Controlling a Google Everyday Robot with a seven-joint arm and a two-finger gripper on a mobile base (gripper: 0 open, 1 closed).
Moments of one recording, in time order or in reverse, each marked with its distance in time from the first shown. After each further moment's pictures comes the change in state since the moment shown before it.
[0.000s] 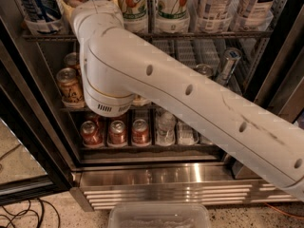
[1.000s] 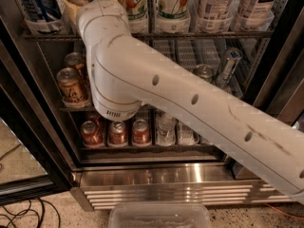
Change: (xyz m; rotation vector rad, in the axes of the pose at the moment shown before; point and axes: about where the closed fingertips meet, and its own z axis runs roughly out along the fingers) arm -0.010 -0.009 -0.006 0.008 -0.062 -0.003
